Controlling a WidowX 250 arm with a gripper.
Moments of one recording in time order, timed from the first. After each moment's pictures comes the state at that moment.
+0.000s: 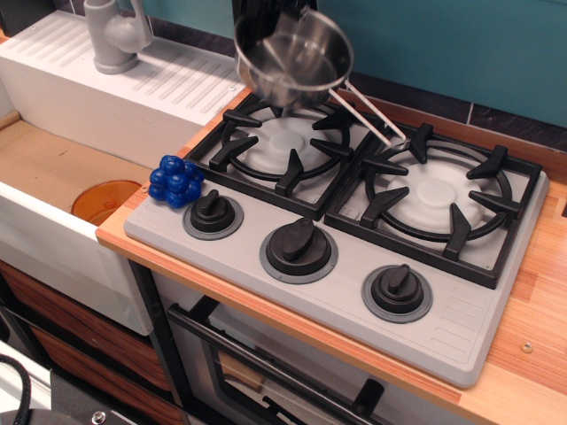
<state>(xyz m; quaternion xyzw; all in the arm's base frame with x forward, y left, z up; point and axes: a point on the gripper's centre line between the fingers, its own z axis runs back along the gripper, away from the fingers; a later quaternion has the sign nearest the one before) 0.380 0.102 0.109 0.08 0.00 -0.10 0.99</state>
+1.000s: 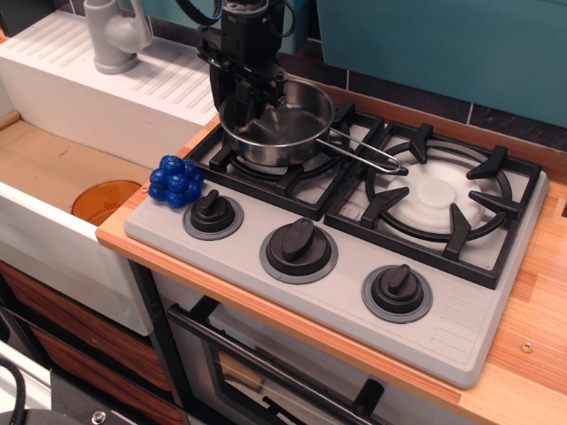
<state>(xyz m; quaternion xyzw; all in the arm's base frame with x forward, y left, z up) 0.358 0.106 0.046 0.07 -0.01 -0.11 0.99</state>
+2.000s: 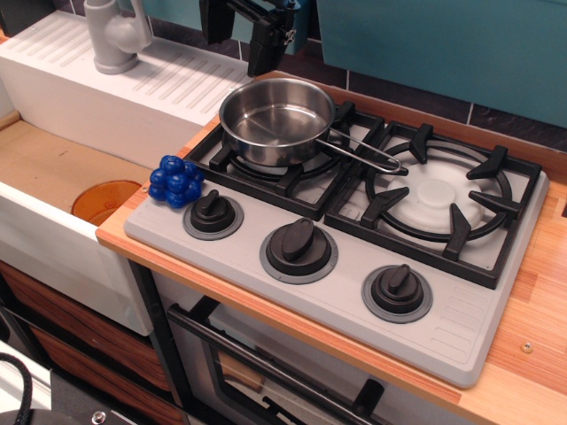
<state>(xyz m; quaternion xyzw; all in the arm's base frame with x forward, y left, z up) 0.354 0.097 0.110 0.10 0.02 -0.12 0.99</state>
